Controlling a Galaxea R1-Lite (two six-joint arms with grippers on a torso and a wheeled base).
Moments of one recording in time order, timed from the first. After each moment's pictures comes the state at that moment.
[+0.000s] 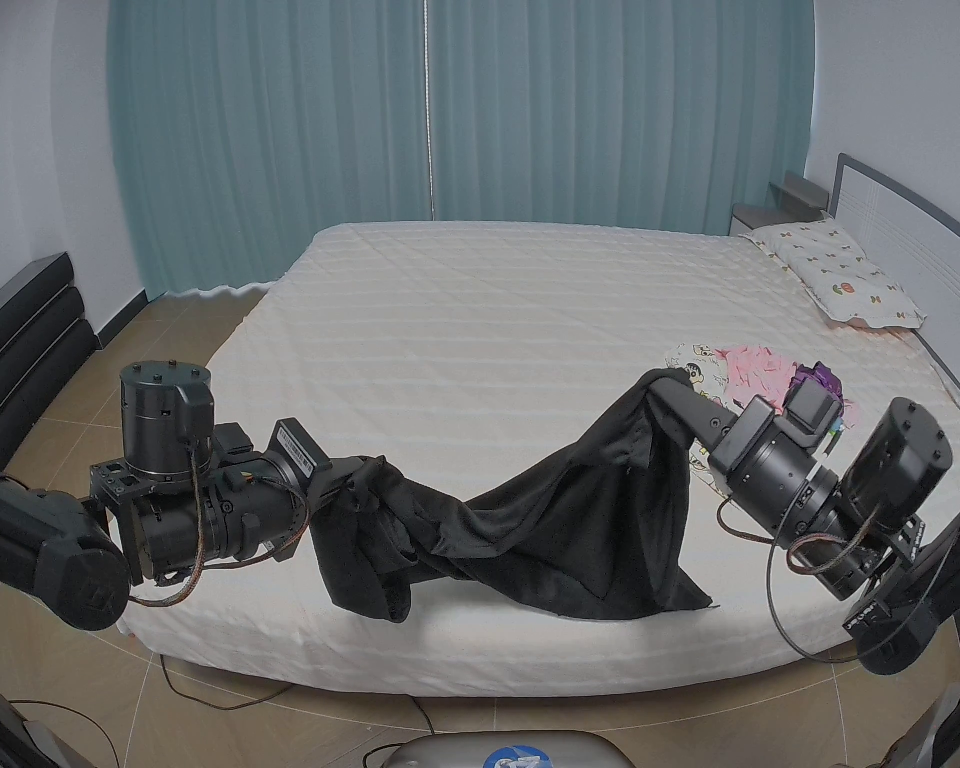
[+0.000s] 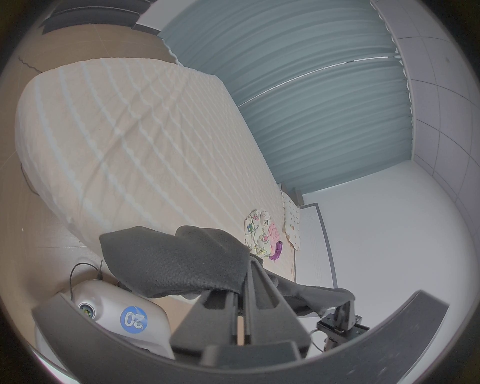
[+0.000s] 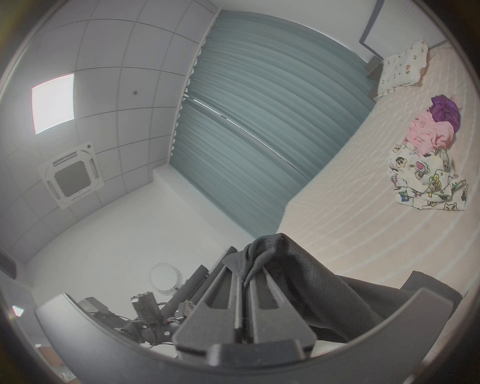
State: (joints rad) left arm -0.45 1.61 -0.64 -0.61 -0.13 -1.14; right arm 0.61 1.70 -0.41 -1.55 0.02 0.80
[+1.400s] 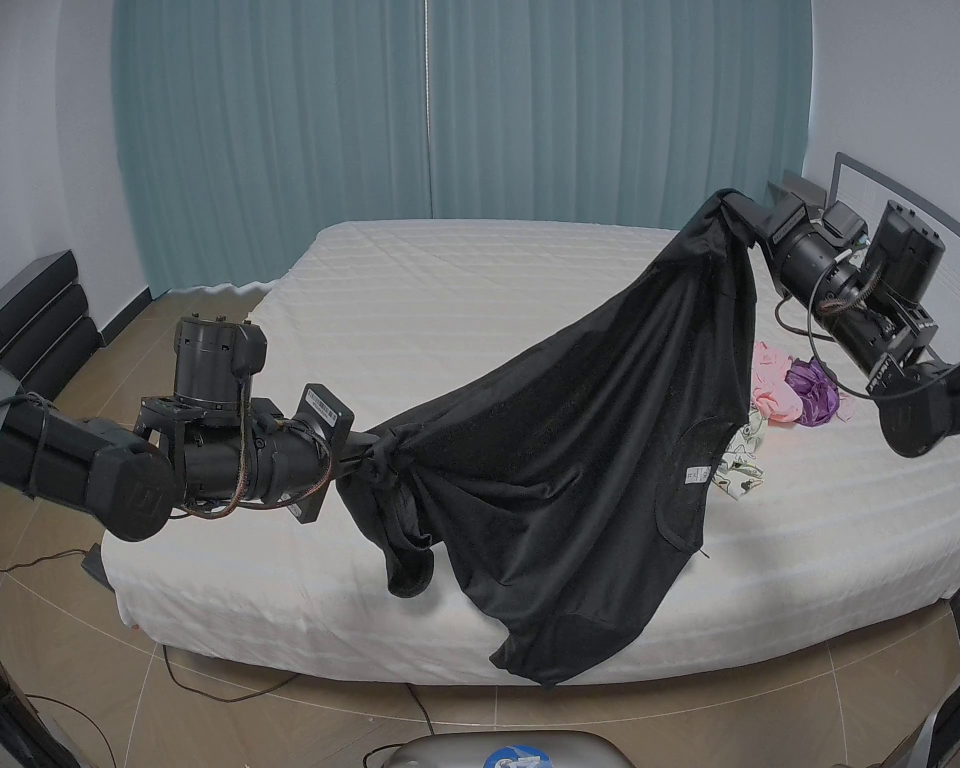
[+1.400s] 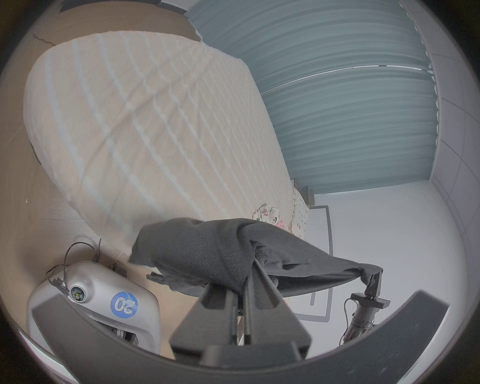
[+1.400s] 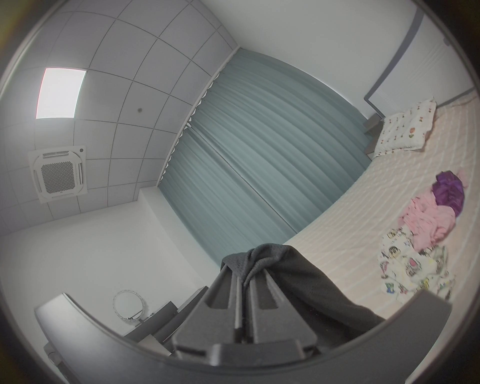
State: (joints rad) left arm -0.36 1.80 -0.93 -0.39 -0.26 -1.24; right arm 0.26 1.81 -1.11 -1.02 0.09 0.74
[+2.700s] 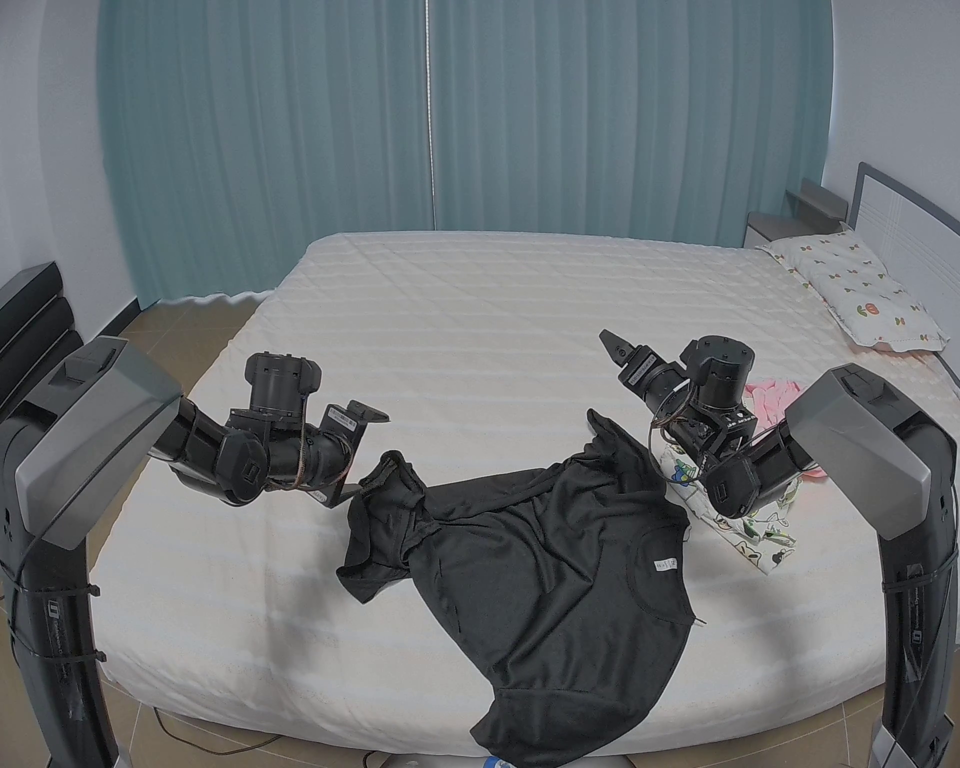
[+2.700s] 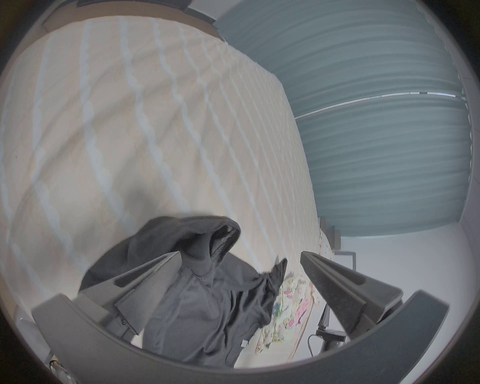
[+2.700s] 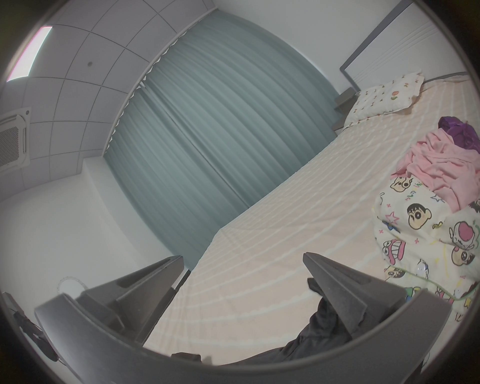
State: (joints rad) left arm -0.21 2.26 -1.28 -0.40 -0.18 -1.26; right arm 0.30 2.44 -1.38 -1.11 -0.11 0.68
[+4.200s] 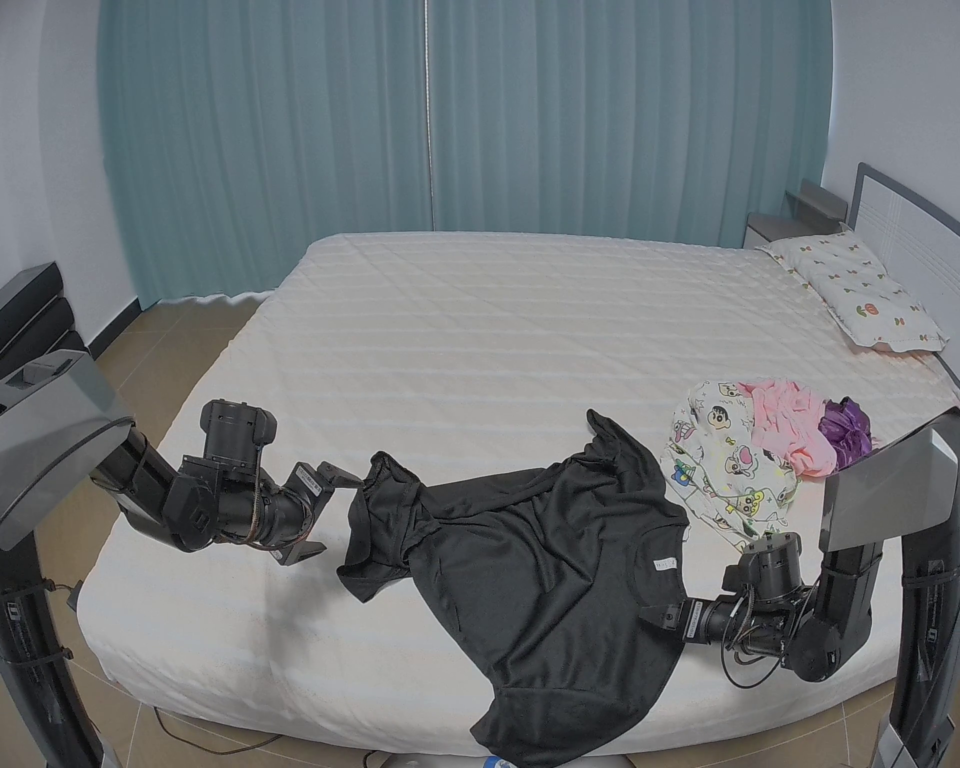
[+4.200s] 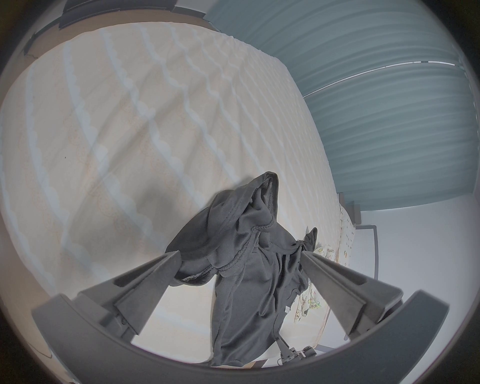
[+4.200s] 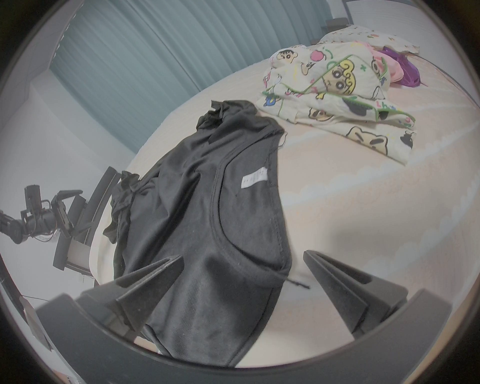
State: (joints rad) left arm -0.18 2.12 -0.92 -0.46 -0.28 -1.08; right arm 0.32 2.35 -0.32 -1.29 0.08 0.52
